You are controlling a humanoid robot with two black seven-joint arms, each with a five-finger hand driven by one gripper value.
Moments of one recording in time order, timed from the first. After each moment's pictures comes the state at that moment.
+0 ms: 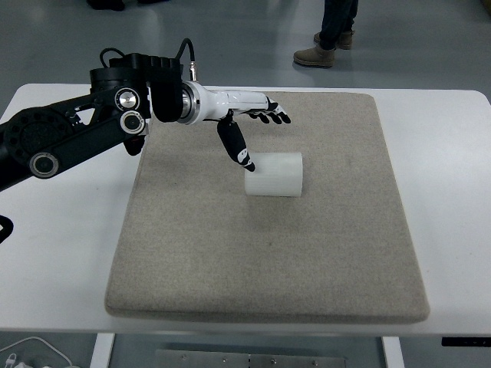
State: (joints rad) left arm -1.14 0.37 -0.49 -1.33 1.18 -0.41 0.41; right arm -0.01 0.00 -0.06 0.16 -0.01 -0.01 -0.12
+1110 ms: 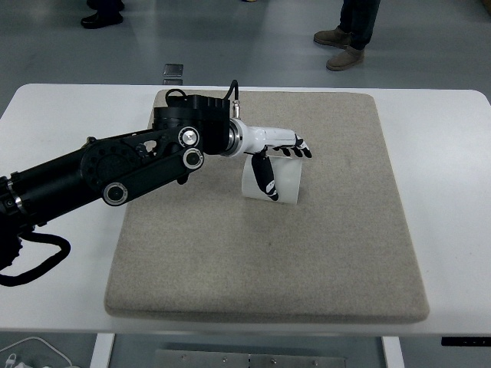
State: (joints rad) left arm -1.08 0.15 -0.46 -1.16 1.31 -0.40 0.43; right arm -0.01 0.00 -0.06 0.16 -0.01 -0.01 -0.12
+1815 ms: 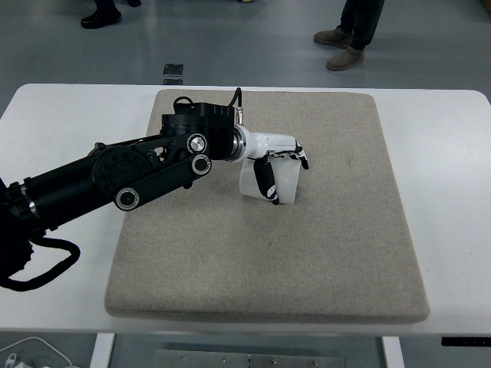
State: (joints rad) left arm -1.07 0.11 -0.46 -1.11 1.36 -0.41 0.42; right arm -0.01 0.00 -0.06 0.16 -0.01 -0.01 -0.12
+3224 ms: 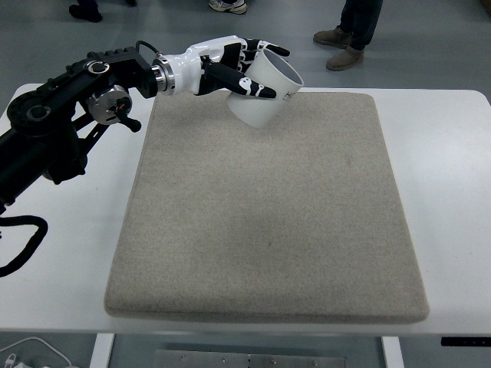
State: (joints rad) left arm -1.03 0.25 -0.76 -0.84 0.59 -0.45 0.09; right arm -0.01 0.00 -0.06 0.16 -0.01 -0.01 -0.12
